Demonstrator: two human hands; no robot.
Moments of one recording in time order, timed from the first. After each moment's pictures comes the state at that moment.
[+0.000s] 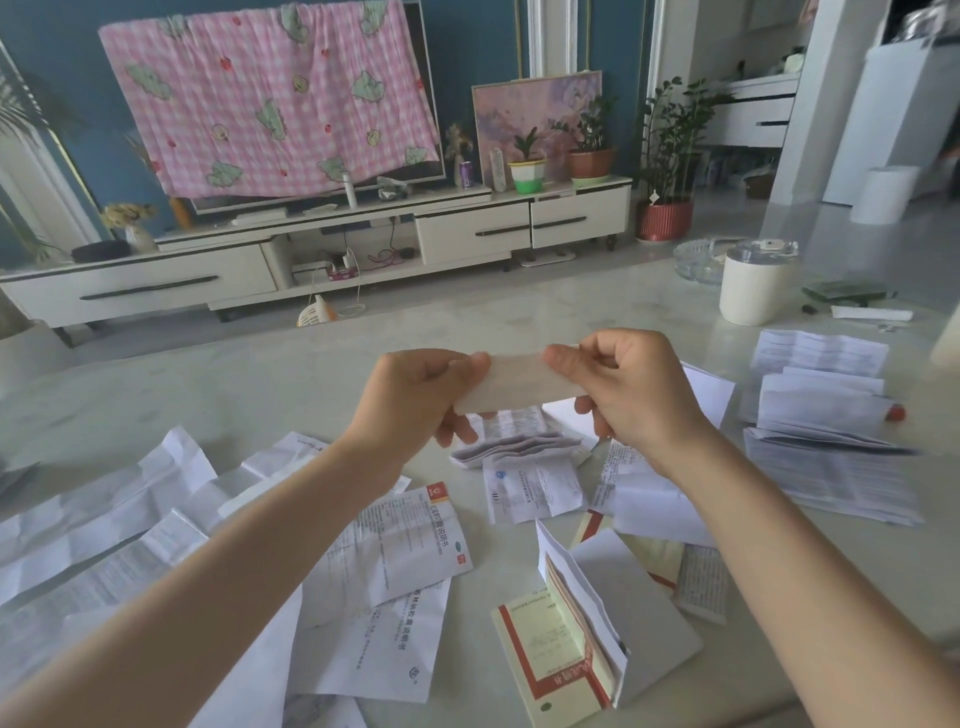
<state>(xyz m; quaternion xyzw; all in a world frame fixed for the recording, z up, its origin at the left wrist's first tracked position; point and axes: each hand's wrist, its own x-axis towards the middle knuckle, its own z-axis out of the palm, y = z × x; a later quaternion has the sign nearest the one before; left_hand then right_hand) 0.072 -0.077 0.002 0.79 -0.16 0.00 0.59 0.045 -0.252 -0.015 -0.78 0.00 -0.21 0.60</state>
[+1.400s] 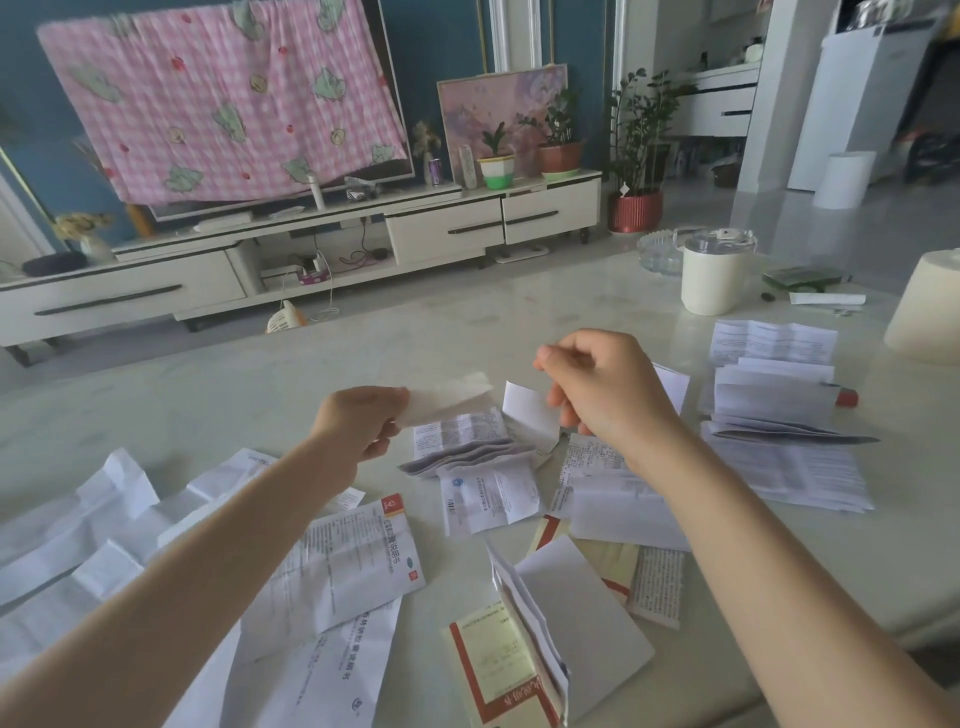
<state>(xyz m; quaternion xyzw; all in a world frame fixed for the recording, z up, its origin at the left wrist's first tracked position) 0.136 -0.082 -0.043 0.79 0.06 -0.05 0.60 0.051 -0.277 -0.024 -0.80 0.06 -0.20 0.56</state>
